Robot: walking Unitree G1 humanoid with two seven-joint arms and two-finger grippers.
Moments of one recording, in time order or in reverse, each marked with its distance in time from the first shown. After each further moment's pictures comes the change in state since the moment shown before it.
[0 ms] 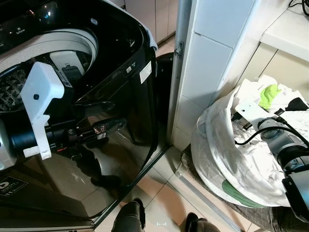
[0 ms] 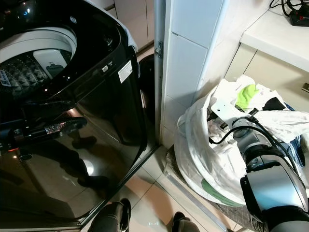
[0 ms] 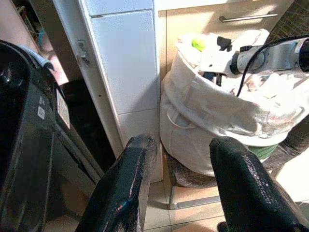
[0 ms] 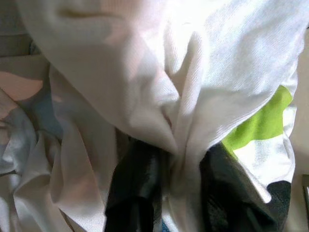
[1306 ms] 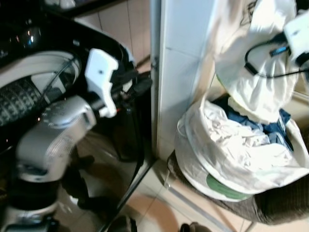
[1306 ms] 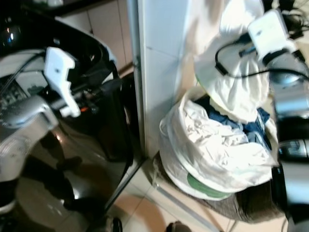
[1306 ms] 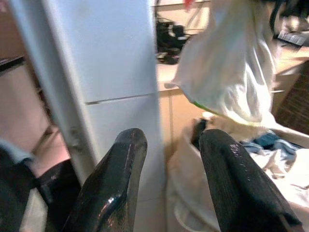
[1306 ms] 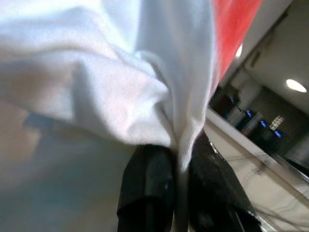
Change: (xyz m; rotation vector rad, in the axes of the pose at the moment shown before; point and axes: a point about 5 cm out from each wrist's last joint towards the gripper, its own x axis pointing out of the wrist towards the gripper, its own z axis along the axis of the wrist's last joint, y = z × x) left arm 0.115 0.043 -0.025 -0.062 -0.265 0.201; right arm -0.070 -0.157 0.103 0.349 -0.687 -0.310
